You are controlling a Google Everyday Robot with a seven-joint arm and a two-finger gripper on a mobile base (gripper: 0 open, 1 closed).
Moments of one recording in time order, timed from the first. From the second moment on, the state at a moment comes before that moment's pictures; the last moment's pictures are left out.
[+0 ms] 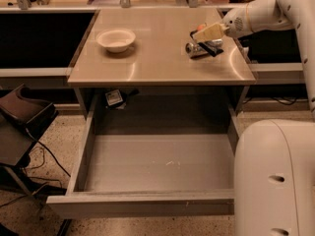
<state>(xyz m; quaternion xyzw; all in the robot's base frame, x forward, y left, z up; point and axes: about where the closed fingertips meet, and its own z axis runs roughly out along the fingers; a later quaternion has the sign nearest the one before) 0.780 -0.169 0.903 -0.37 0.78 0.28 0.41</state>
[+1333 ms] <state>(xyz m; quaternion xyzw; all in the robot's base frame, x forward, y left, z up) 0.780 -0.168 0.903 -0.37 0.78 0.28 0.41</state>
